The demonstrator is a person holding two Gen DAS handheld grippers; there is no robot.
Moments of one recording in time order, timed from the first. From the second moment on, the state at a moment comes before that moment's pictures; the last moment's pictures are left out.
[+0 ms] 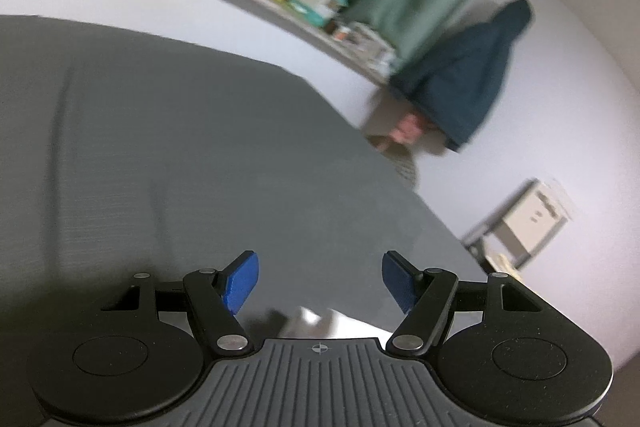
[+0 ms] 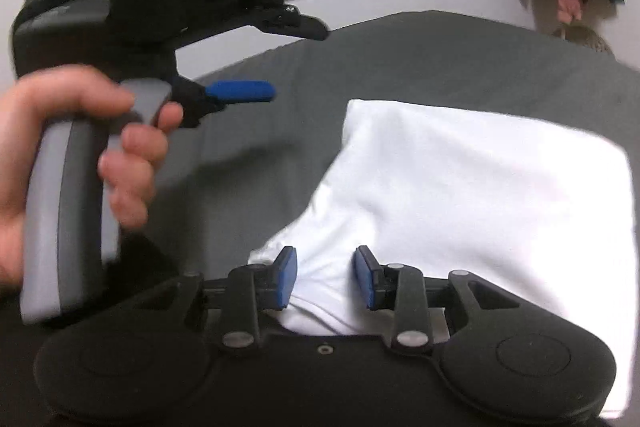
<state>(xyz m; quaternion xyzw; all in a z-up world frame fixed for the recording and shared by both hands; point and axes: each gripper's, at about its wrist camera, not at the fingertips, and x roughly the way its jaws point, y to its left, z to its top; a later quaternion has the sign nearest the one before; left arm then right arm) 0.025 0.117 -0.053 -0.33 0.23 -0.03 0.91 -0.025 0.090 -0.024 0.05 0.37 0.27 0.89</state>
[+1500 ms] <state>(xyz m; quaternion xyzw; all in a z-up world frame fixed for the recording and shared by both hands) 0.030 0.045 -0.040 -0.16 0.35 -0.18 0.91 -0.046 -0.024 -0.021 -0.02 0.33 0.14 0.93</state>
